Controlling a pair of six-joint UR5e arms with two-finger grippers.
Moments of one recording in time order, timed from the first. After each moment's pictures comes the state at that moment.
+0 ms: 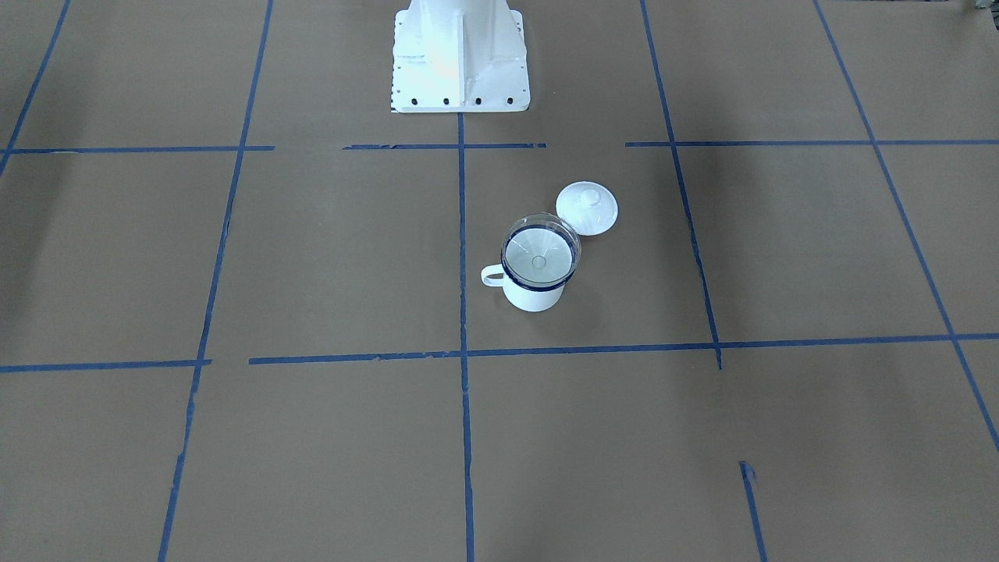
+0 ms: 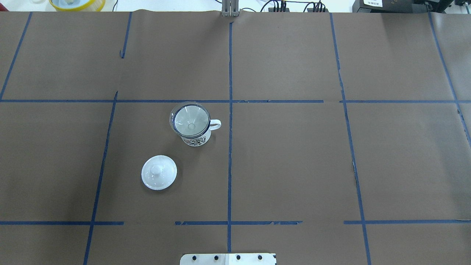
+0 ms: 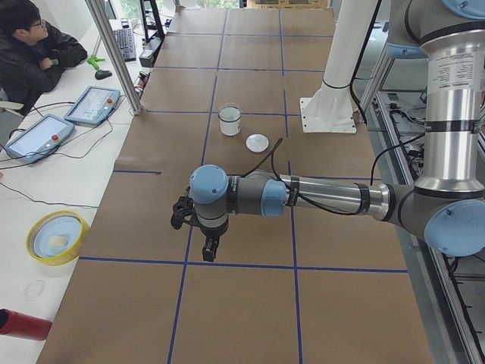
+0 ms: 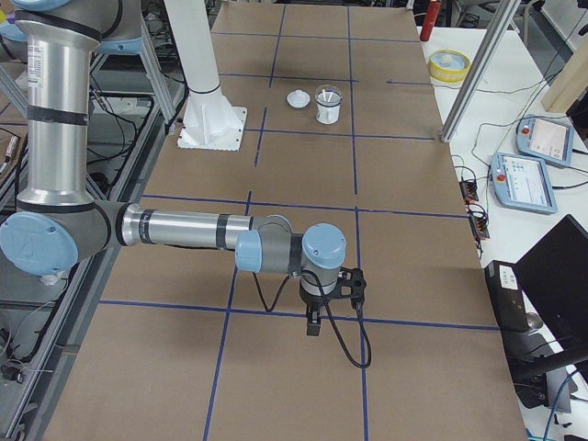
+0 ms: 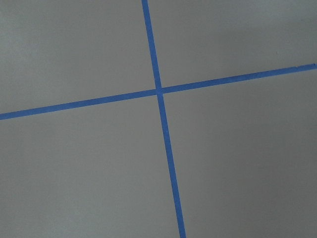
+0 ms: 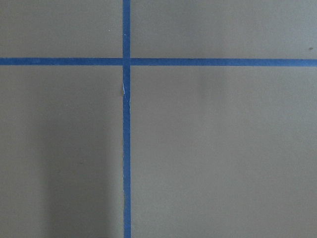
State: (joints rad) left arm -1.59 -1.50 -1.74 -1.53 -2.38 0.13; right arm 1.57 -1.68 1.65 -1.57 2.29 0.01
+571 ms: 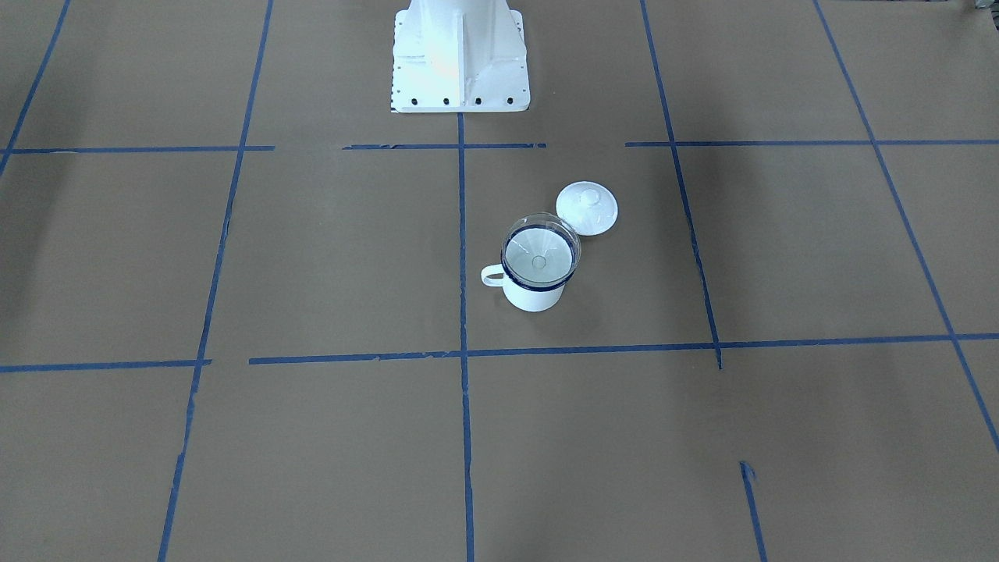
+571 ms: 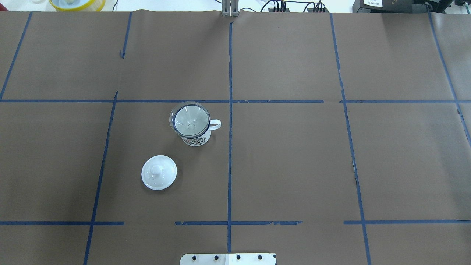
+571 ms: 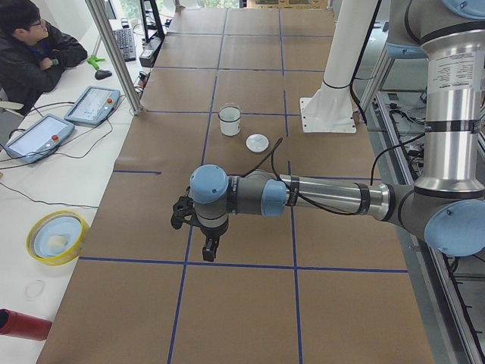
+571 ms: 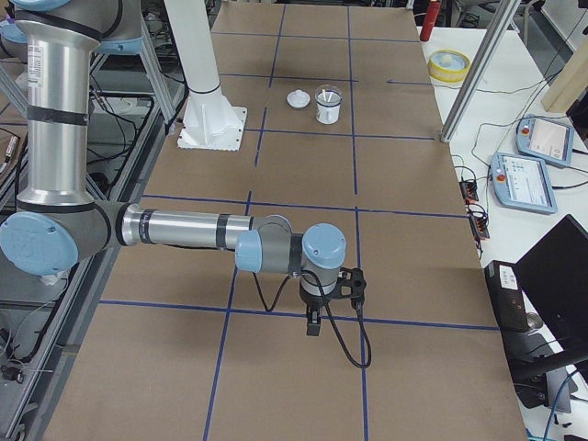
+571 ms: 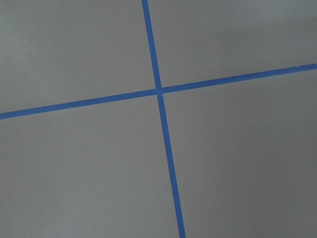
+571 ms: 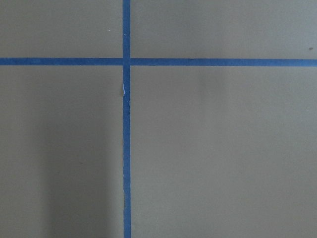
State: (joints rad) left arm -1.58 -1.51 -1.75 -1.53 -2.38 0.13; right arm 1.57 -1.68 1.65 -1.57 2.29 0.01
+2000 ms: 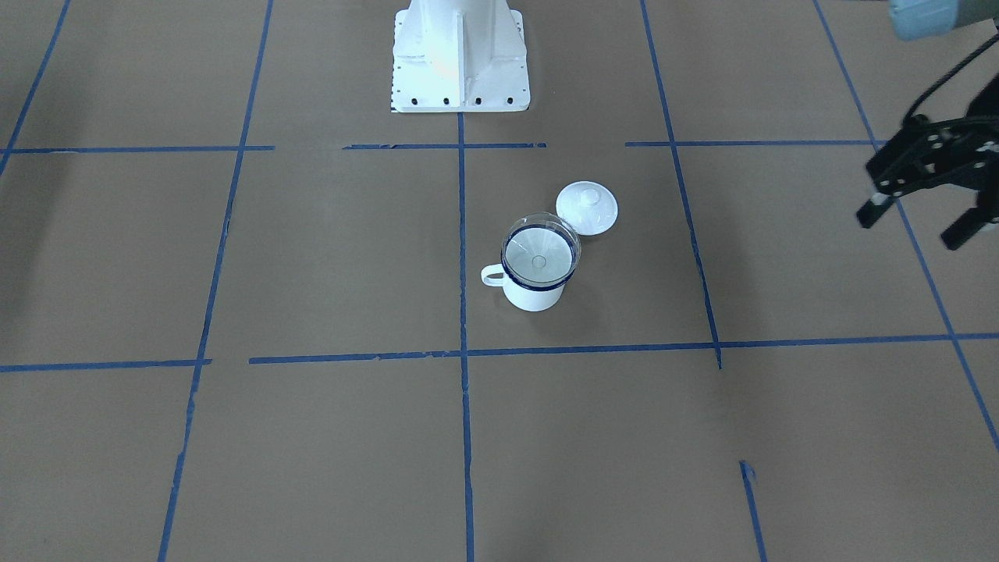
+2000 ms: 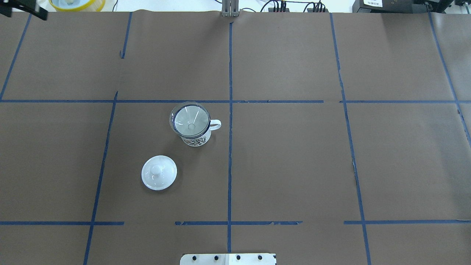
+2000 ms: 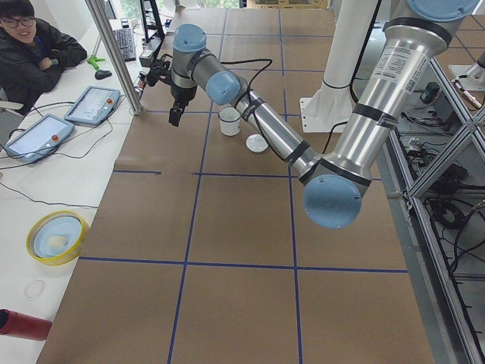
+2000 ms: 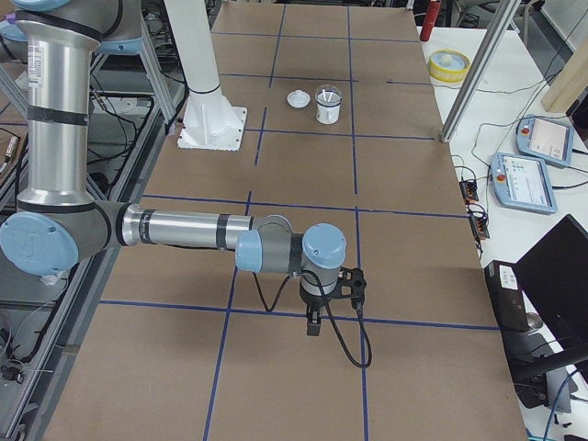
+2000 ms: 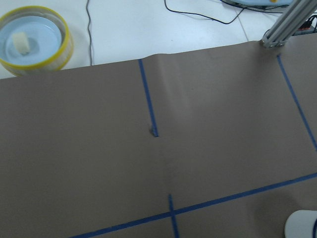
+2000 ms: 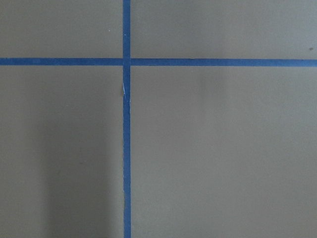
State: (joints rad) left arm -1.23 -2.02 -1.91 -1.59 -2.29 -0.62; right arm 1.57 -1.68 1.65 -1.57 2.29 0.01
